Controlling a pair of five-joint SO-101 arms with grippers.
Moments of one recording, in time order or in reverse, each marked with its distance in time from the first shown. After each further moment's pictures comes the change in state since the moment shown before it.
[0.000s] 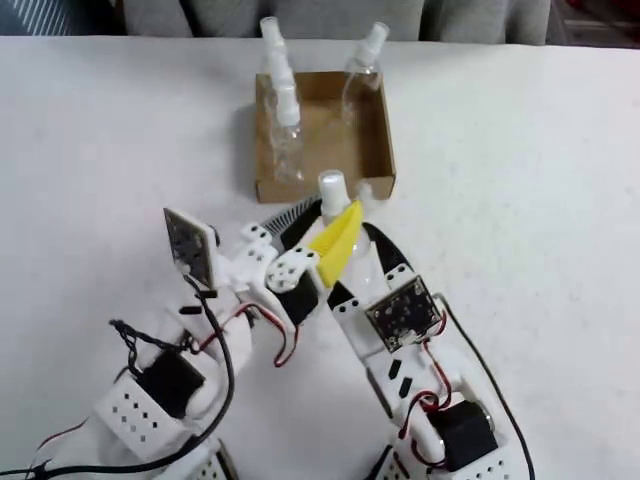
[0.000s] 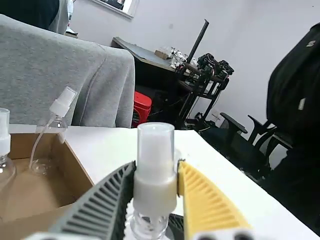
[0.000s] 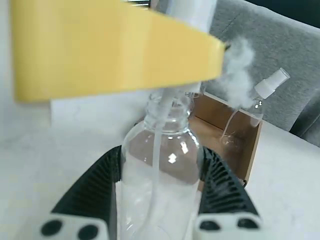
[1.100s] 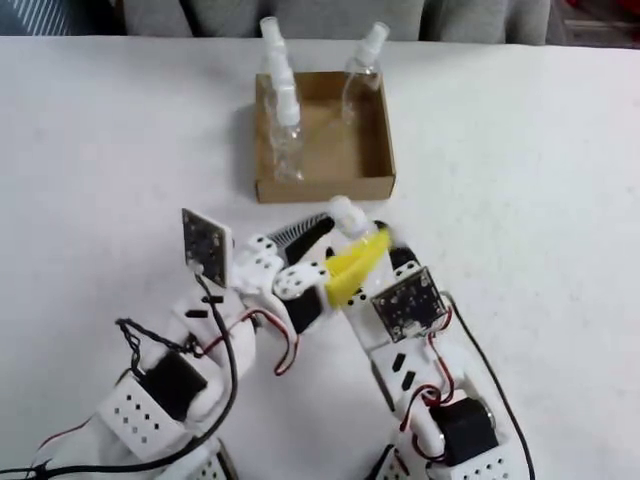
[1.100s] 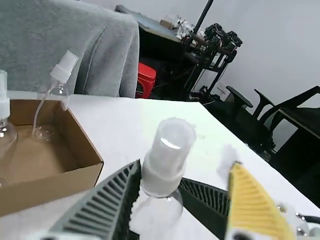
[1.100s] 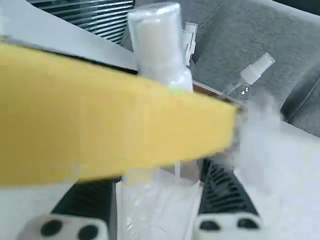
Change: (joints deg) left arm 1.3 -0.4 1.4 5.6 0.0; right arm 3.4 0.9 0.1 0.1 -0.1
